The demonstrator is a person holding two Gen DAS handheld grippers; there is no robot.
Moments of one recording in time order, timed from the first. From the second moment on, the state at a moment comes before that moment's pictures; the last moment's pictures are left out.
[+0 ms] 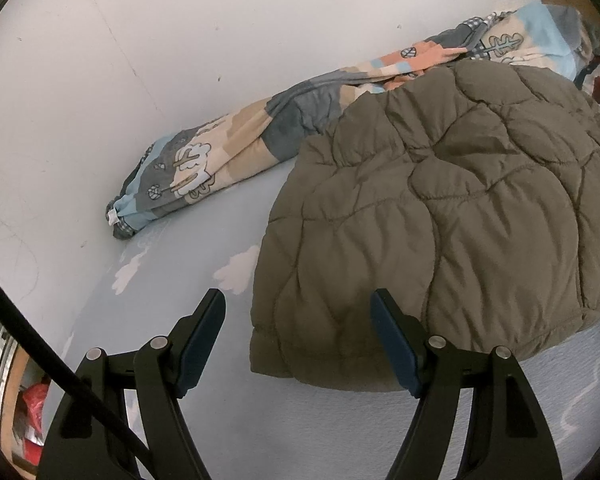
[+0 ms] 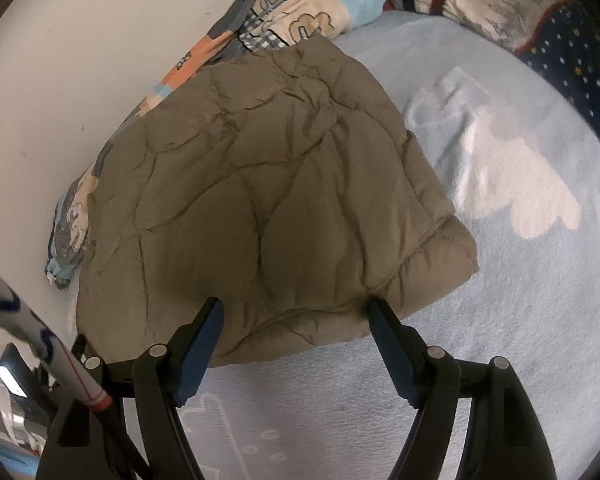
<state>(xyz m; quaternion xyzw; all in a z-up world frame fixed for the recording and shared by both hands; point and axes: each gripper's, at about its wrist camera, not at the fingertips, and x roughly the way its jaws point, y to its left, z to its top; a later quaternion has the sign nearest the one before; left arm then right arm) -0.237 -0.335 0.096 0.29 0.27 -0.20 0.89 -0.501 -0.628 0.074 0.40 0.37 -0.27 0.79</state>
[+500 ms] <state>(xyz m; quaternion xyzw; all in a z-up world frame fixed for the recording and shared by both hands) -0.240 -0.337 0.099 0.29 0.27 -0.21 0.89 -0.502 -0.629 0.075 0.40 0.37 -0.27 0.79</state>
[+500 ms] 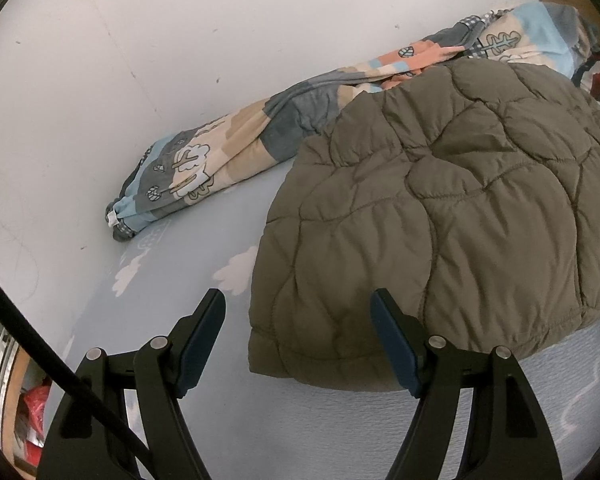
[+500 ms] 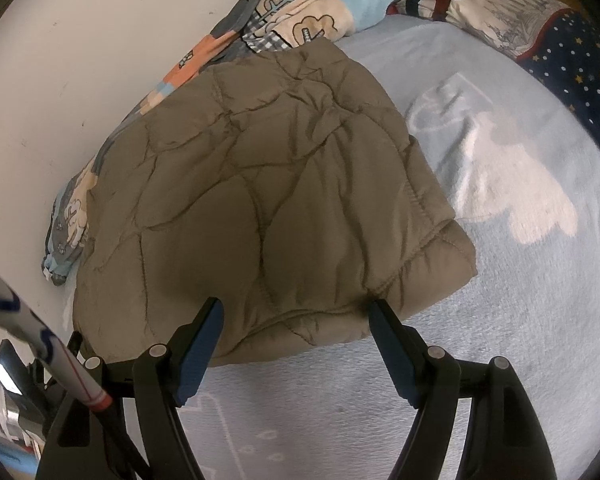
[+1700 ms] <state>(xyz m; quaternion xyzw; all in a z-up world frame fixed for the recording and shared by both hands) -0.182 -0.288 0.102 -0.04 0.45 -0.23 0.86 -0.532 -0.652 0.065 0.45 0.27 -0.35 0.77</state>
